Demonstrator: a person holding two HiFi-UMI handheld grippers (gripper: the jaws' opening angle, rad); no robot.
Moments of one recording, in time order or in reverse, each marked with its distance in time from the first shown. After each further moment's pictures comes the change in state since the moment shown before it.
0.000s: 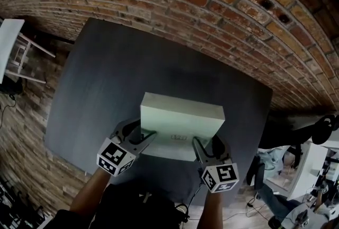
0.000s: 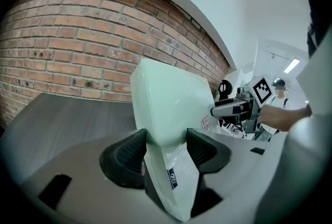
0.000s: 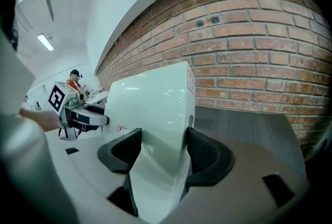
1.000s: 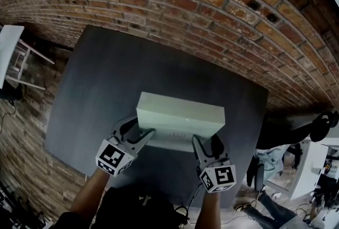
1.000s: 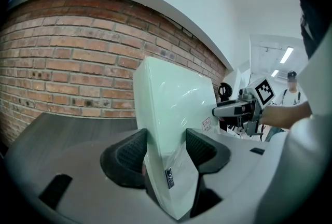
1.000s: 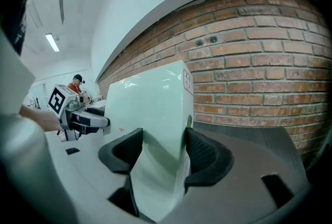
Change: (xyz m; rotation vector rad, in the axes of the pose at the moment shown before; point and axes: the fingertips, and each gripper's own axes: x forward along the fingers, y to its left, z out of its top) left arm -0.003 -0.004 0.031 0.108 -0.114 0.034; right arm -0.014 -0.004 0.026 -0.046 -0.170 -0.020
